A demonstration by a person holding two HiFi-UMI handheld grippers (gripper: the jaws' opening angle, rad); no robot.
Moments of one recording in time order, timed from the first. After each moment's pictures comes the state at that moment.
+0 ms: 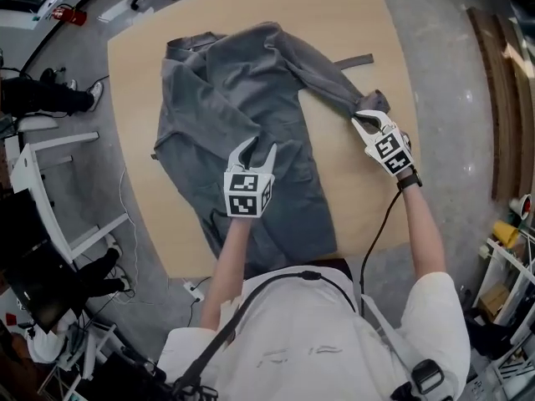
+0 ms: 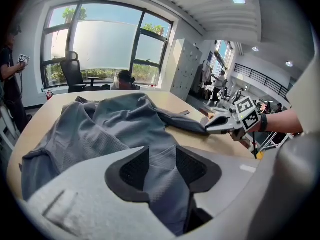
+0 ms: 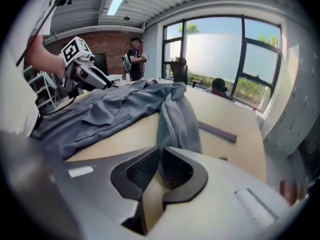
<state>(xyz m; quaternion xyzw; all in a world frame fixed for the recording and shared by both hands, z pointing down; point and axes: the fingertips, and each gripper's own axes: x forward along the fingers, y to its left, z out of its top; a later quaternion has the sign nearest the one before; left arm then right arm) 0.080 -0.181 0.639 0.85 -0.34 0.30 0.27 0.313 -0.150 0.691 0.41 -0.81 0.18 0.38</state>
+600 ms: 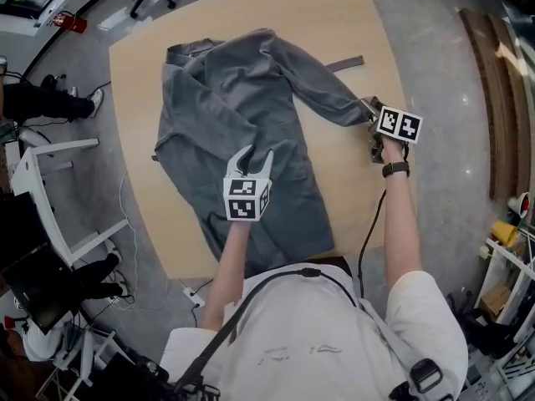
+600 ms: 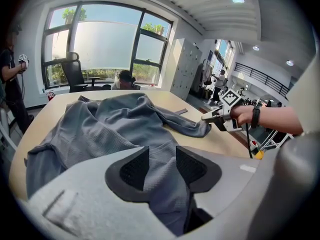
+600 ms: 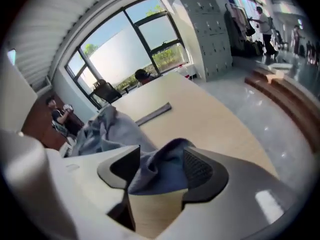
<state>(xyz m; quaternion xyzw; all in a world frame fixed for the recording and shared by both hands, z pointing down) 0.075 -0.161 0.639 0.85 -0.34 0.31 0.27 0.422 -0.166 0.708 0.66 -0.56 0.48 0.15</state>
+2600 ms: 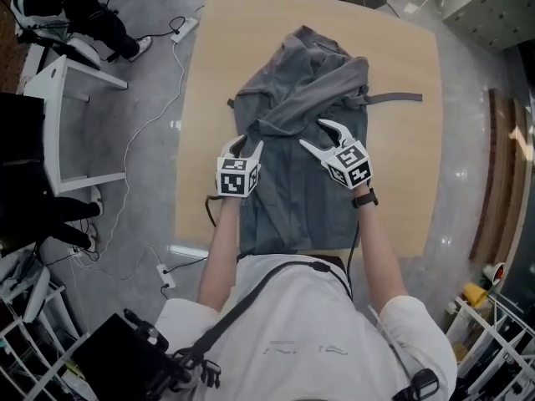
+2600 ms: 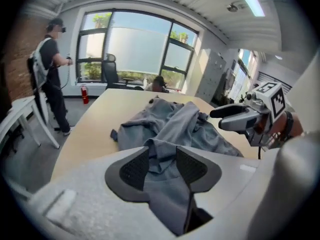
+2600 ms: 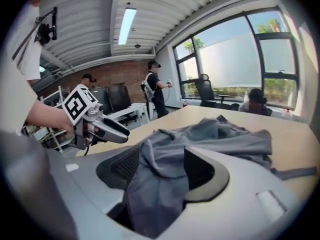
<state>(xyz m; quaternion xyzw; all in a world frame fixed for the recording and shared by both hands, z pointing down) -0.177 -0.157 0.639 0.79 -0.45 0.27 0.30 -0.030 -0.164 0.610 0.33 -0.89 0.19 0.23</state>
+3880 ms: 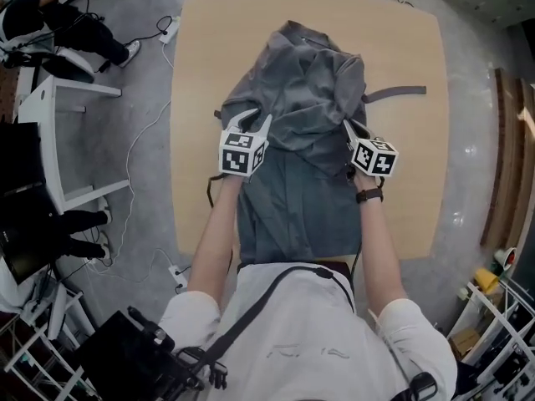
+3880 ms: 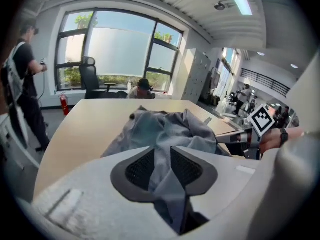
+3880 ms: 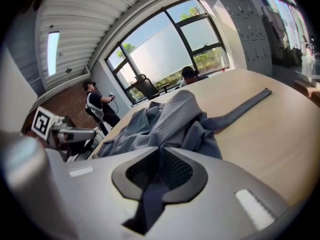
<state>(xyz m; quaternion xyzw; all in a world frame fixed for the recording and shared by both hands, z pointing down) -0.103 -0.254 0.636 0.84 -0.38 0.27 0.26 0.121 -0.206 0.685 0.56 -0.71 0.41 0.14</state>
